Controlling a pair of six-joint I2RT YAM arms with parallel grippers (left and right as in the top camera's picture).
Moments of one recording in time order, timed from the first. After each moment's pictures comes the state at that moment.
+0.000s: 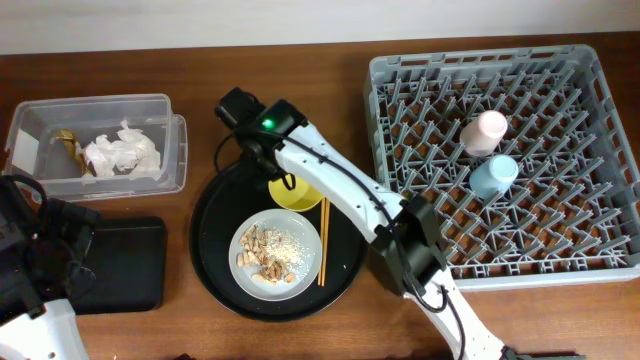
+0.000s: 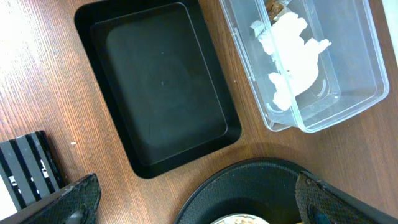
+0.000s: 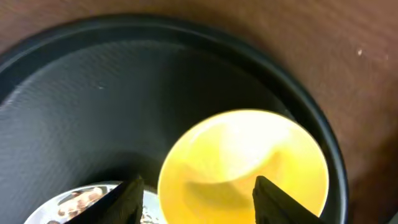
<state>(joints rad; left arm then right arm) 0.52 1.11 1.38 -1.34 -0.12 -0.75 0.77 2.46 2.43 -1.30 0.09 0.29</state>
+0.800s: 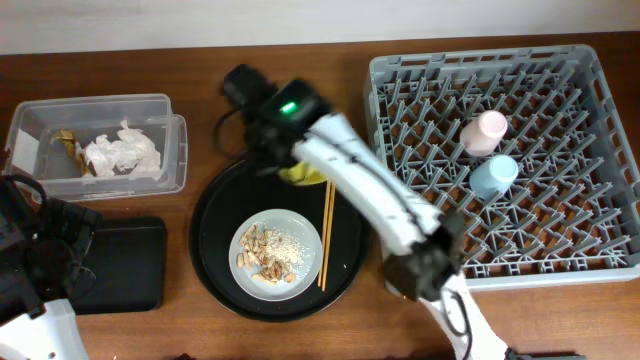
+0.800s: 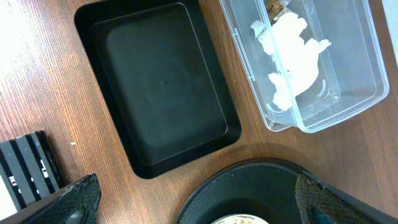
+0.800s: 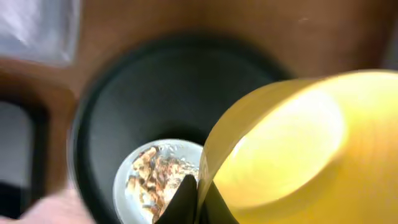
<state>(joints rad) 0.52 1.11 1.38 -1.34 -0.12 -0.75 0.73 2.35 2.68 -1.58 0.02 0.52</state>
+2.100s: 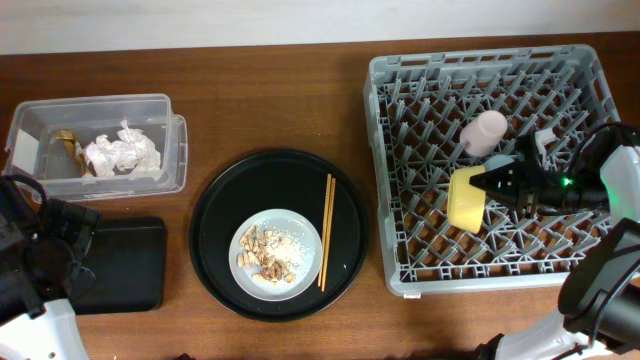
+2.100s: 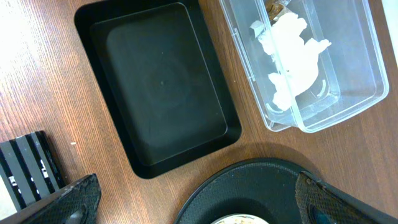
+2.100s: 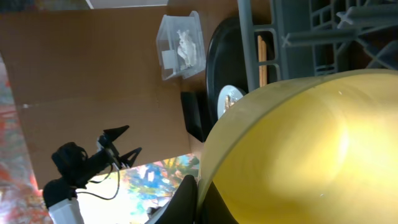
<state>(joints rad) 0.52 1.11 1.38 -1.34 -0.12 -0.75 -0.52 1.82 1.35 -1.66 -1.20 -0.55</state>
